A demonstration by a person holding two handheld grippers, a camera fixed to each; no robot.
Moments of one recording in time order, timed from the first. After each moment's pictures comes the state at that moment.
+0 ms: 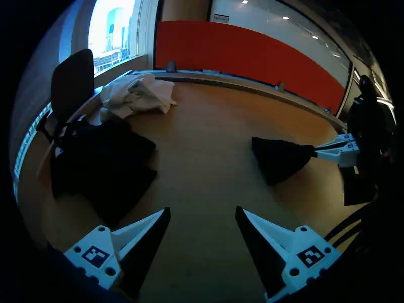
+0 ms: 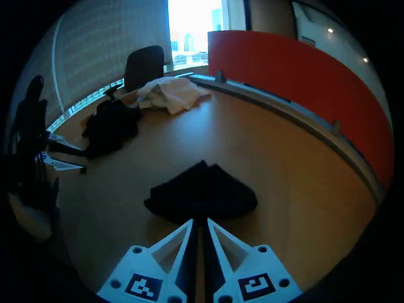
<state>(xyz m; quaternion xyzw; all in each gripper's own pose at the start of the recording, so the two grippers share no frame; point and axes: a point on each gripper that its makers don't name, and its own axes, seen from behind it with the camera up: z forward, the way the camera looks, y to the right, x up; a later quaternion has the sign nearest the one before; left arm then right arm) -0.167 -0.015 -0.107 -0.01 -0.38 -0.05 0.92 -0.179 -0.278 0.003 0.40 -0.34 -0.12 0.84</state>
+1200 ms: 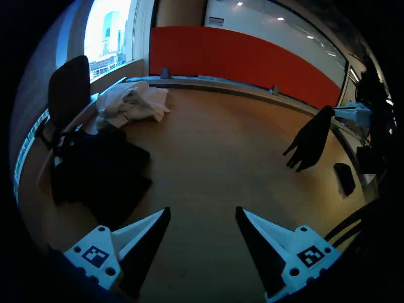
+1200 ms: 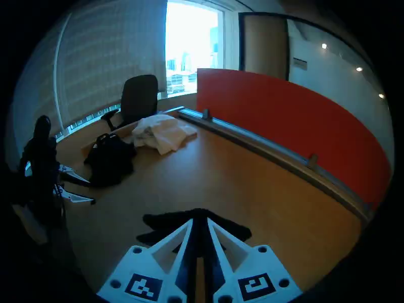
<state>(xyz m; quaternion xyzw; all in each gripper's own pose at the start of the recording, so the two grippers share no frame) -0.149 0.000 -0.102 -0.02 -0.37 -0.04 0.93 -0.061 -0.231 0.041 0.38 -0.28 -0.11 0.87</state>
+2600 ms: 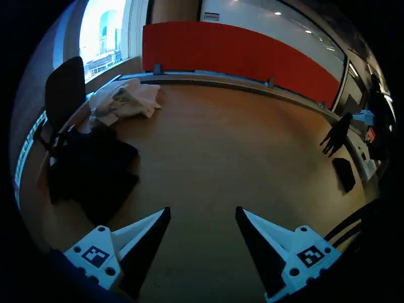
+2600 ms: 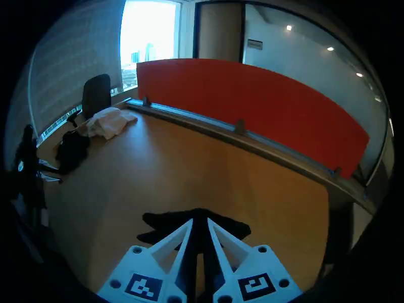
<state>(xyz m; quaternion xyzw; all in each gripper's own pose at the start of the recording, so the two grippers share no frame) -0.156 0.031 -0.101 -0.03 -0.38 -0.03 0.92 -0.065 0.029 0.083 0.26 -0.33 -0.10 0.90</state>
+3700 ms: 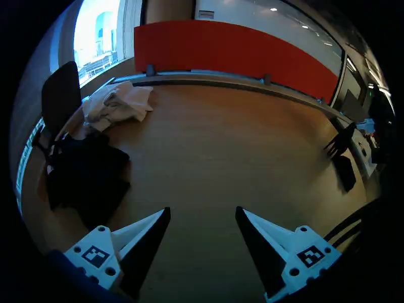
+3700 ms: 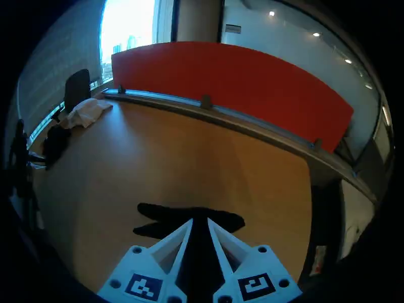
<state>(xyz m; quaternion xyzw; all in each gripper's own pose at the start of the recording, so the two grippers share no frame) -0.151 0.048 -0.087 -0.04 -0.39 -0.02 0.92 -0.099 0.135 0.069 0.20 -0.38 -0.10 0.90</state>
